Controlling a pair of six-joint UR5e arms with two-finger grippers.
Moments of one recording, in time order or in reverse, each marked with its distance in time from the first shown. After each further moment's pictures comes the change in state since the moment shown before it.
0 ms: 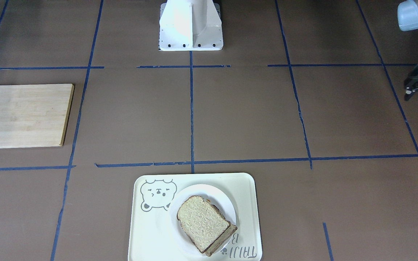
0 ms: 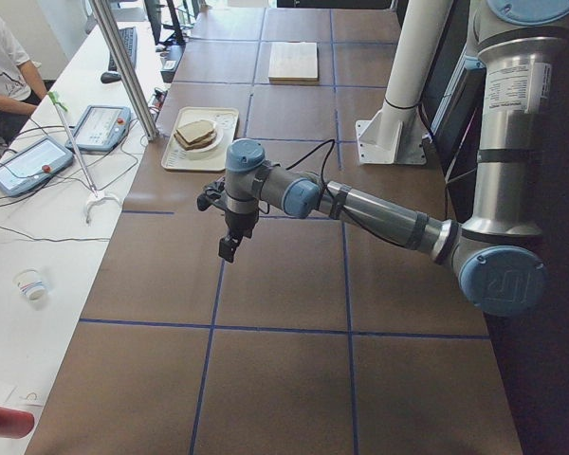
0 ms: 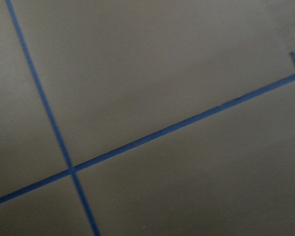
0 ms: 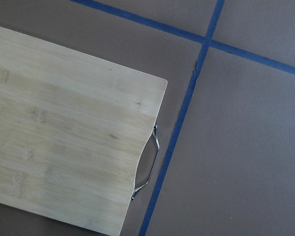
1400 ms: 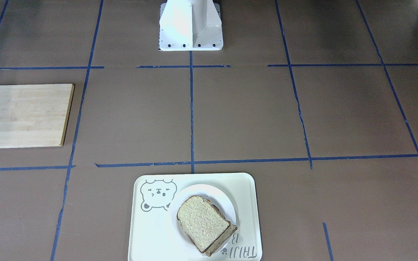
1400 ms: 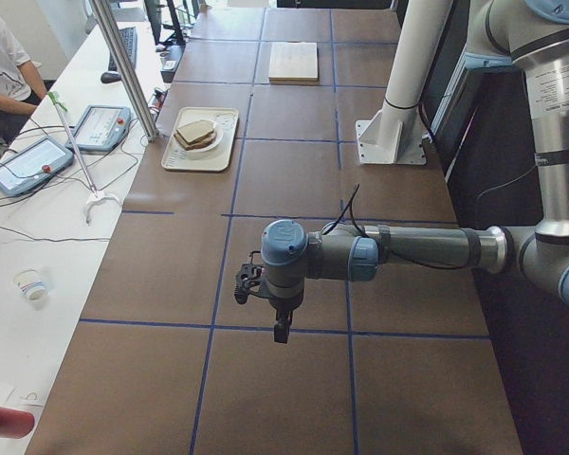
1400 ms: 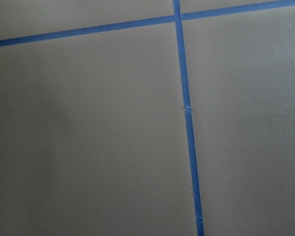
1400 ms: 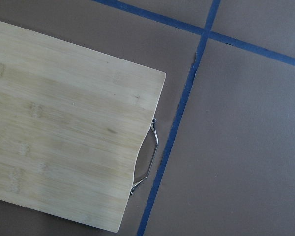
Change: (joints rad) left arm -0.191 0.214 0.058 0.028 -0.091 0.056; right arm 0.000 -0.010 -0.004 0.000 0.001 -0.002
